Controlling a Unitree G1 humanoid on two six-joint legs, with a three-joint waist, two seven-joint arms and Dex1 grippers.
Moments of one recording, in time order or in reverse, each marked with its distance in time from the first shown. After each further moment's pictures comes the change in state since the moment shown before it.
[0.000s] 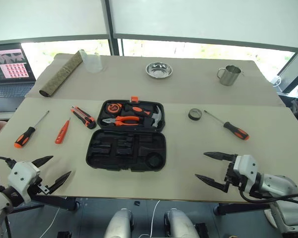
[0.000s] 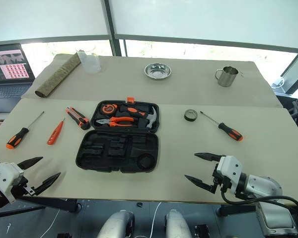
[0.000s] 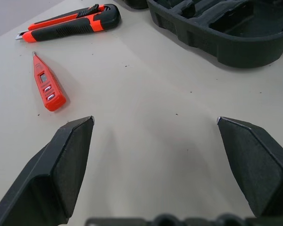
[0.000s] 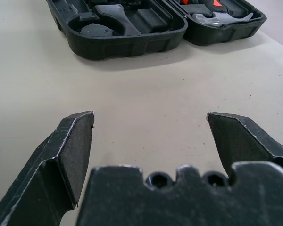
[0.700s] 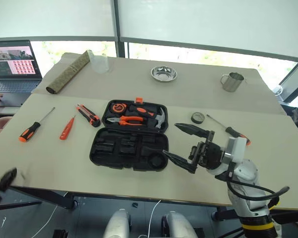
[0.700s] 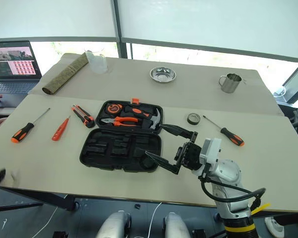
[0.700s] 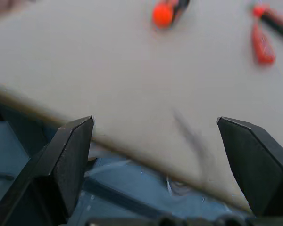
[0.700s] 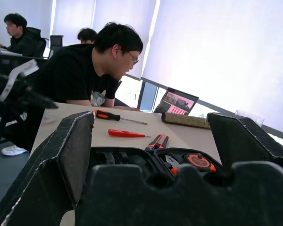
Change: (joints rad) left arm -0.074 0.060 0.377 0.054 -0.488 0.761 0.406; right arm -0.217 0.314 0.159 -0.220 0.172 -0.002 -0.103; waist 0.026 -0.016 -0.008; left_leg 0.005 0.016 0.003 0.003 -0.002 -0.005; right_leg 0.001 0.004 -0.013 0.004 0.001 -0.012
